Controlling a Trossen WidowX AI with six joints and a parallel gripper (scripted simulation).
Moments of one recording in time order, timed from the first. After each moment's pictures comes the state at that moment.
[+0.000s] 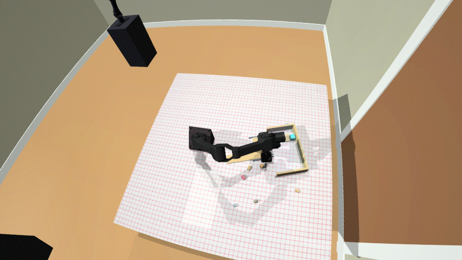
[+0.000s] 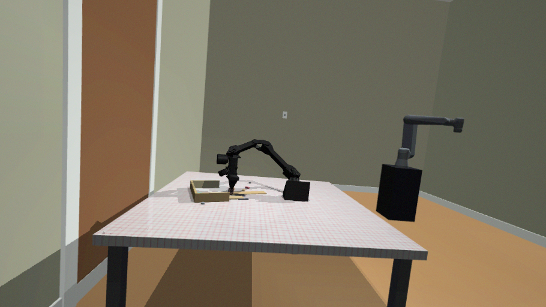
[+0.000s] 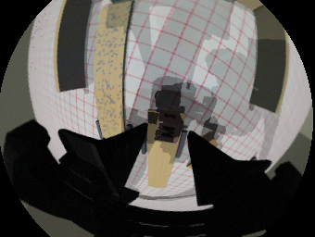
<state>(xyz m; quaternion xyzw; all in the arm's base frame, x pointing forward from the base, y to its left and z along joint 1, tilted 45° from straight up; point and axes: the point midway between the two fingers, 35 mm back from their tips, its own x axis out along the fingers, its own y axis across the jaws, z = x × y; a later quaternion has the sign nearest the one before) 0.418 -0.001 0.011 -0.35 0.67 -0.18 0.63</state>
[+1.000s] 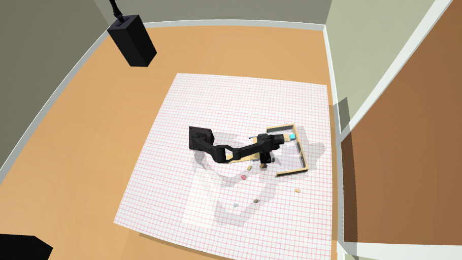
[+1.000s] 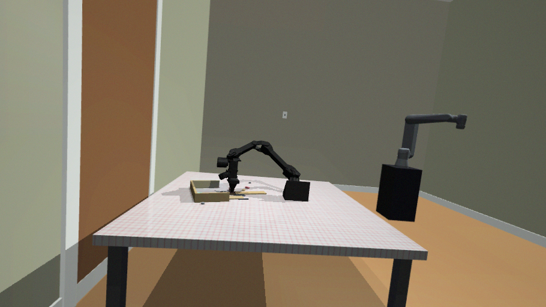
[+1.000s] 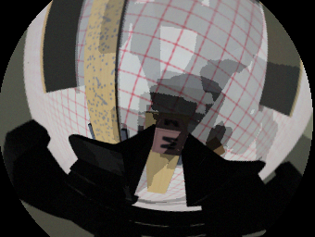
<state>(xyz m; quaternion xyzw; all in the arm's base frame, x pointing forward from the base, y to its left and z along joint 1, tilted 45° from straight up) 0.416 -0.015 -0.003 -0.35 0.67 -0.18 0.63</state>
